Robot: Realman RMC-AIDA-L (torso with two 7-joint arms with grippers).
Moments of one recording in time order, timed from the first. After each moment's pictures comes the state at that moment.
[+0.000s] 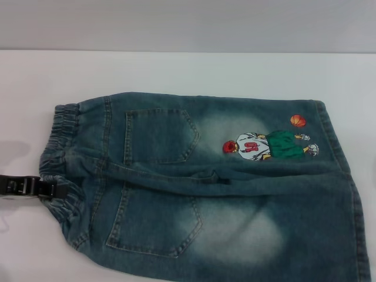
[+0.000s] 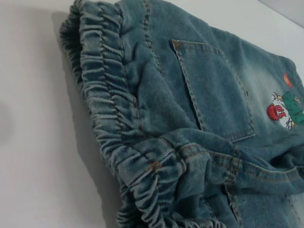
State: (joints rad) left arm -0.51 -1.88 0.68 0.61 2.33 1.57 -2.18; right arm 0.76 1.73 -1.21 -0.41 -2.39 -1.90 1.73
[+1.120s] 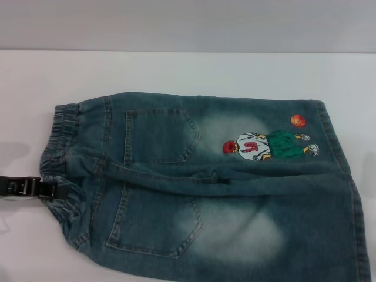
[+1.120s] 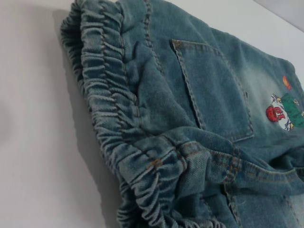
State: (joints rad) left arm -0.51 -1.89 0.67 0.61 2.33 1.58 -2.18; right arm 0.75 1.80 -1.20 -0.47 -2.48 -1.83 1.78
